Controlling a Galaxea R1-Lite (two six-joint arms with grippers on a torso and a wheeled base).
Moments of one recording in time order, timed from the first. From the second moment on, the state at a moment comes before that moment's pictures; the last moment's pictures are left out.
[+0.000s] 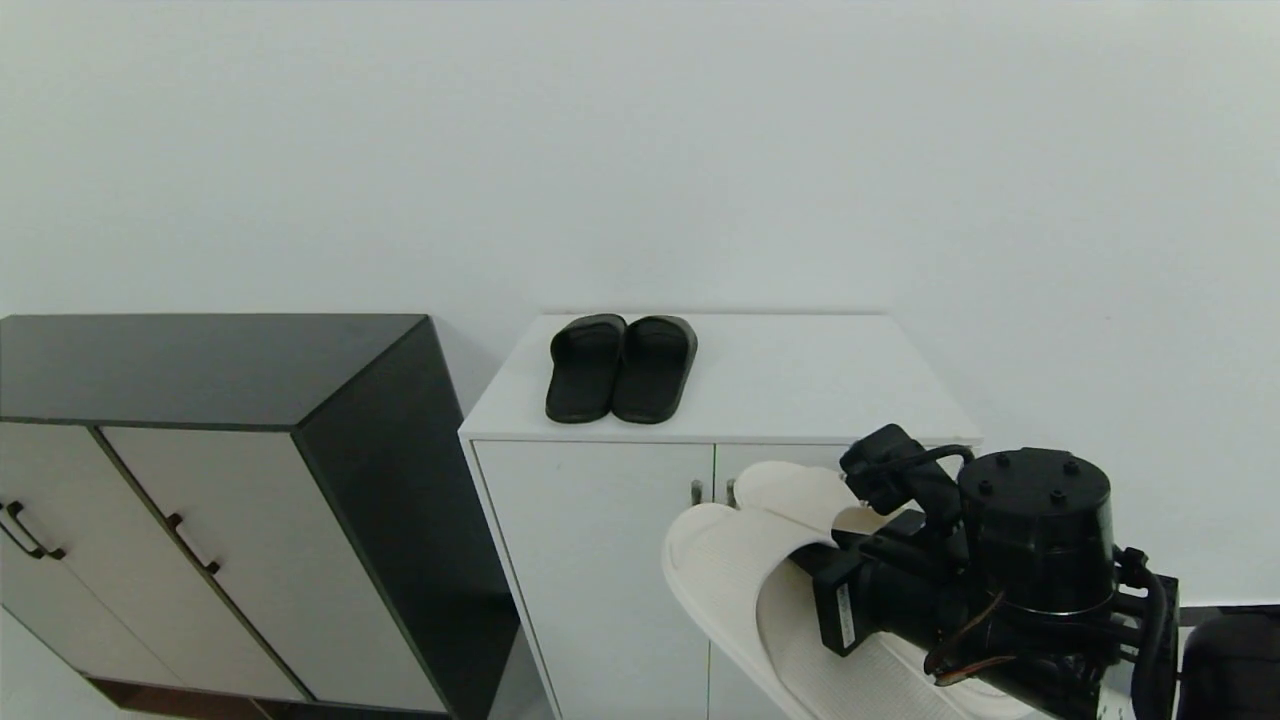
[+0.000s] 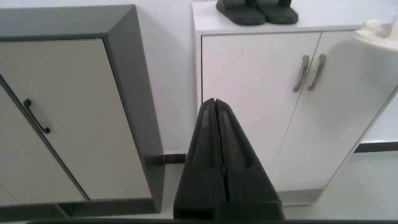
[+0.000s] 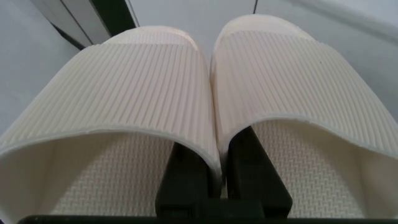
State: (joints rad) left arm 0.00 0.00 0.00 0.00 -0.04 0.02; right arm 0.81 1.72 -0.58 -0.81 -0.16 0.10
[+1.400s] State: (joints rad) left arm 0.00 0.00 0.00 0.00 -0.04 0.01; right arm 0.83 1.72 -0.51 -0.89 -0.16 0.09
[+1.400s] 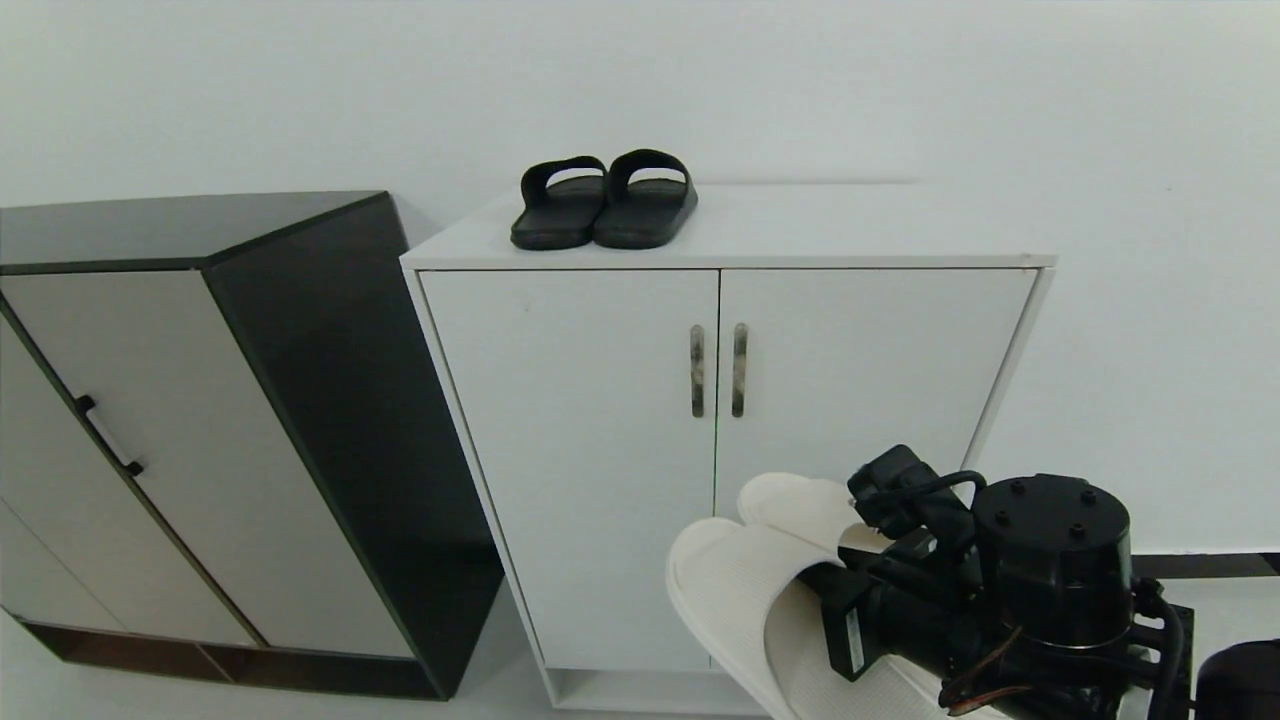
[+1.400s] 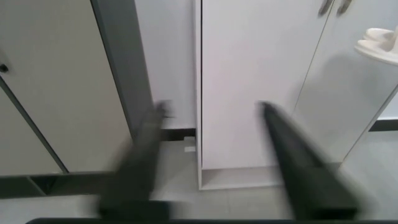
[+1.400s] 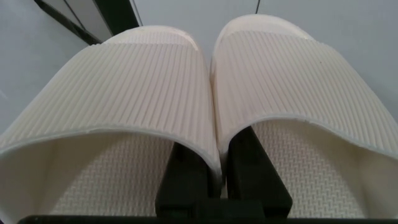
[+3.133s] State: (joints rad) left arm -0.32 0.84 -0.48 -0.33 -0.63 -0.20; right arm 0.82 1.76 -0.46 -0.99 -0.16 0.09
